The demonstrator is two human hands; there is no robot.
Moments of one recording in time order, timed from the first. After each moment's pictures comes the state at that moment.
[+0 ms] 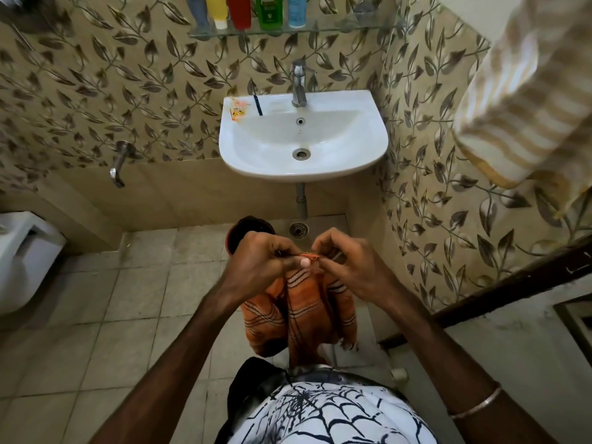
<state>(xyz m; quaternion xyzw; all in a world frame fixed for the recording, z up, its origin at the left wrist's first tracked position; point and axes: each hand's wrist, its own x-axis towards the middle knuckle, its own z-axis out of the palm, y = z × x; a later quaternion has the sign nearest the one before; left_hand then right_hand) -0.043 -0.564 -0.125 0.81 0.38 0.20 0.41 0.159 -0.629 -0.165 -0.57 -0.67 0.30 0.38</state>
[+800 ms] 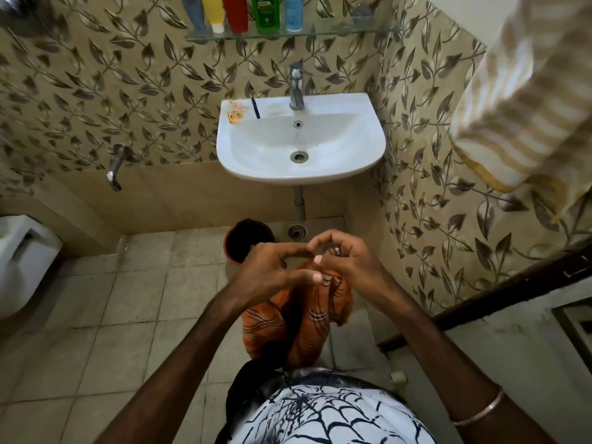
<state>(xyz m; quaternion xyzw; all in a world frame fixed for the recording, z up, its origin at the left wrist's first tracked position) -0.035 -0.561 -0.144 0.78 0.37 0.14 0.48 0.156 -0.627 -0.158 -0.53 -0.49 0.51 0.47</state>
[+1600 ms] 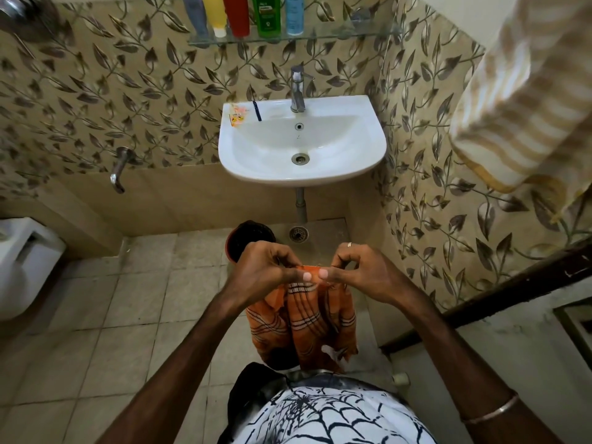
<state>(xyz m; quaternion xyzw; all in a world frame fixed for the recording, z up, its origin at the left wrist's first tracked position) -0.039 -0.558 -0.149 0.77 0.41 0.18 0.46 0.180 -0.634 -0.160 -0.62 -0.62 0.38 0.30</state>
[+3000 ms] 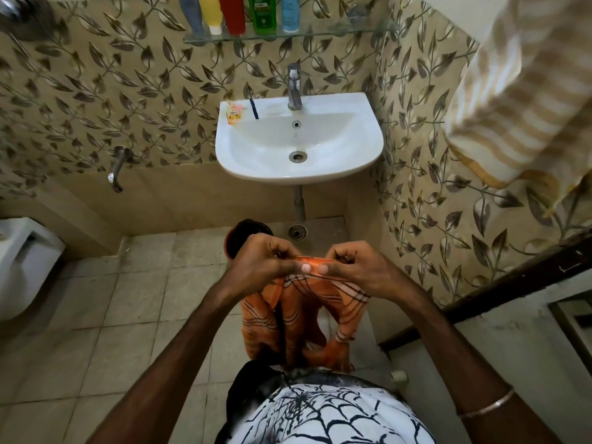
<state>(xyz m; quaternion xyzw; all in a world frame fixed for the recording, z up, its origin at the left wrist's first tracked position) -0.035 -0.558 -0.137 0.76 0.37 0.19 0.50 0.183 -0.634 -0.158 -0.56 -0.59 0.47 0.35</state>
